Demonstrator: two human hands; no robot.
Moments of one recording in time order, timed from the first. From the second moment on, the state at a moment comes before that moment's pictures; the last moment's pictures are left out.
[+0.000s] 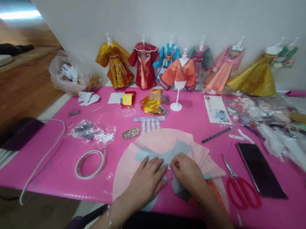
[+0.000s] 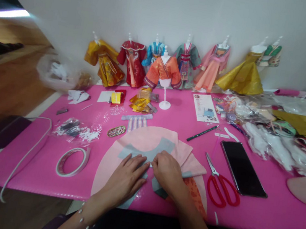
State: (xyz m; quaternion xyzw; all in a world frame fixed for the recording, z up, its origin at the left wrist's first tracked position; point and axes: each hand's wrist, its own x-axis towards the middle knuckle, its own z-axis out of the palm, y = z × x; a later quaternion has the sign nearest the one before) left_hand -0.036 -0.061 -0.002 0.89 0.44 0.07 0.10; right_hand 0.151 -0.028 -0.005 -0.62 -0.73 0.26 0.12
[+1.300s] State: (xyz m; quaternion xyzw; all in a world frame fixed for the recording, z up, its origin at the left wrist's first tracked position) left_hand -0.037 -0.065 0.000 0.89 0.45 0.04 0.10; right_hand 0.152 -0.038 0.000 -0.58 -0.77 0.23 0.14
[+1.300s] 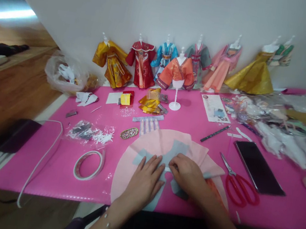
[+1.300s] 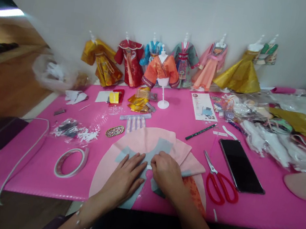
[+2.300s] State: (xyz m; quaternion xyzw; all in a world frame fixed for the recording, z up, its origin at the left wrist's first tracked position) left_hand -0.044 -0.064 -0.005 0.87 0.45 0.05 0.17; right_hand 0.152 -0.029 0.005 -0.45 -0.87 0.19 0.09
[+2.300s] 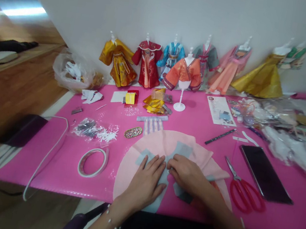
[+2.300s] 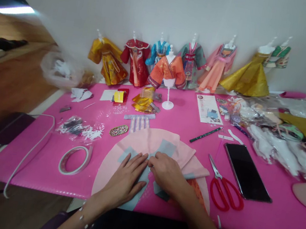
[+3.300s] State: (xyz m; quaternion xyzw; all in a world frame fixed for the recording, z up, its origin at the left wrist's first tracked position) left_hand -0.044 -0.064 -0.007 0.89 0.44 0.04 0.13; right_hand 0.172 -0.032 0.000 -0.43 -0.81 0.34 0.22
